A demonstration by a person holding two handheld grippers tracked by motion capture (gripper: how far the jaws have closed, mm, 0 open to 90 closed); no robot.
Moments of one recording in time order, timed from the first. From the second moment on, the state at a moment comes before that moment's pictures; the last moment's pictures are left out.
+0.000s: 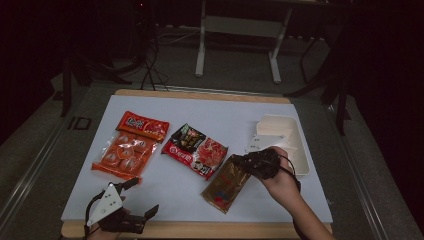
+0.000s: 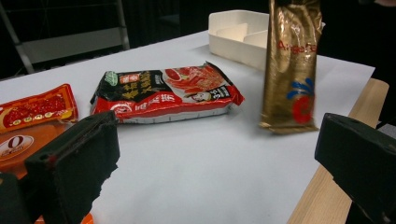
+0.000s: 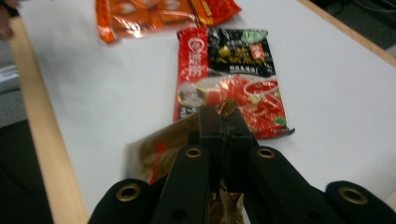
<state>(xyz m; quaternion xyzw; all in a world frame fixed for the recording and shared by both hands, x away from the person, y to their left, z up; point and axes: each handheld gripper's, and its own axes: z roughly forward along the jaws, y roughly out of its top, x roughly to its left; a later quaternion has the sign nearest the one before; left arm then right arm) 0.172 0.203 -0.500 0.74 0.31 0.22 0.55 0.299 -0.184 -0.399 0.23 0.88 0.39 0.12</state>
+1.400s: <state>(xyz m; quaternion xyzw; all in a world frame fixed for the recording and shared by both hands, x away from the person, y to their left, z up) 0.173 0.203 -0.502 0.73 0.32 0.22 0.56 0.355 -0.246 -0.287 0.25 0.85 0.41 0.23</state>
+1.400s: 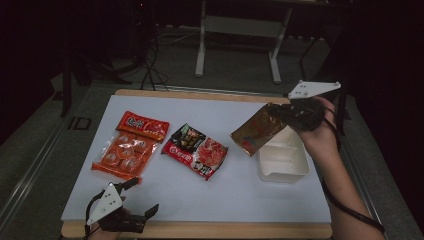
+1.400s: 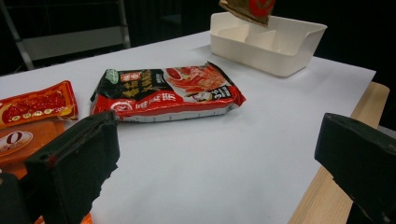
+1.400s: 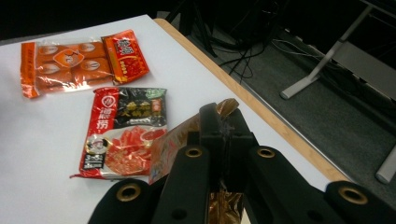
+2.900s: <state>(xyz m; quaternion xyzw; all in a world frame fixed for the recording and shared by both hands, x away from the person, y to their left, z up) 0.168 0.207 -0.506 0.73 0.34 0.21 0.55 0.451 -0.307 -0.305 0.22 0.84 0.30 0.38</state>
